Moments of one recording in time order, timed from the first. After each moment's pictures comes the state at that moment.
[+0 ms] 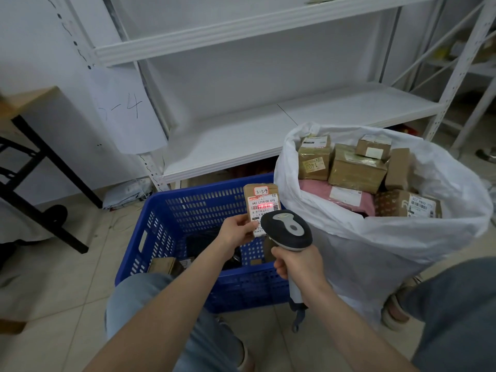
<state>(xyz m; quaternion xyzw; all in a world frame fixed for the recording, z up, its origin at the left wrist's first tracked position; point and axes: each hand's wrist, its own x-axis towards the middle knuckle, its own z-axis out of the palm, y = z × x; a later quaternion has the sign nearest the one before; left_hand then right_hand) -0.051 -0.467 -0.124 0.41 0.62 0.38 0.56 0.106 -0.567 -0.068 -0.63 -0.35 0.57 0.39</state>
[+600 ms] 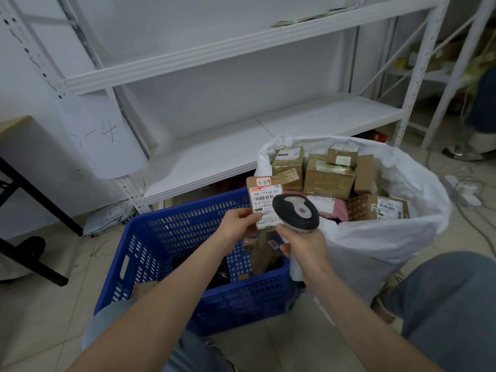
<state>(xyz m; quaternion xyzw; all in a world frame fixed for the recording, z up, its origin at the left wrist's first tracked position) 0.004 -0.448 -0.075 0.49 0.57 0.35 0.56 0.154 -0.540 -0.048 -0.60 -0.29 0.52 0.53</state>
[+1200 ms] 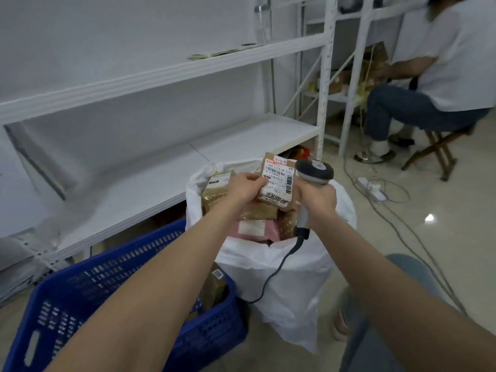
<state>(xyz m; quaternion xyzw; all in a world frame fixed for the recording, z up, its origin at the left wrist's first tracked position) 0.202 -0.375 0.015 0.65 0.54 0.30 0.44 0.328 -0.464 0.007 -0.65 -0.18 0.38 0.64</state>
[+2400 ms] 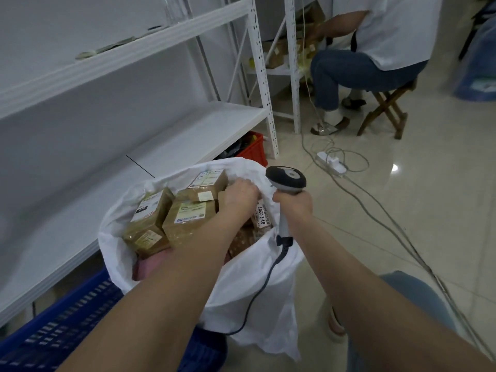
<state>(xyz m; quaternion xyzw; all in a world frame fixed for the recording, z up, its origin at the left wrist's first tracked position) 0.388 -0.327 -0.052 0.89 0.44 -0.10 -0.06 0.460 -0.436 -0.047 -0.69 -0.11 0.37 0.61</state>
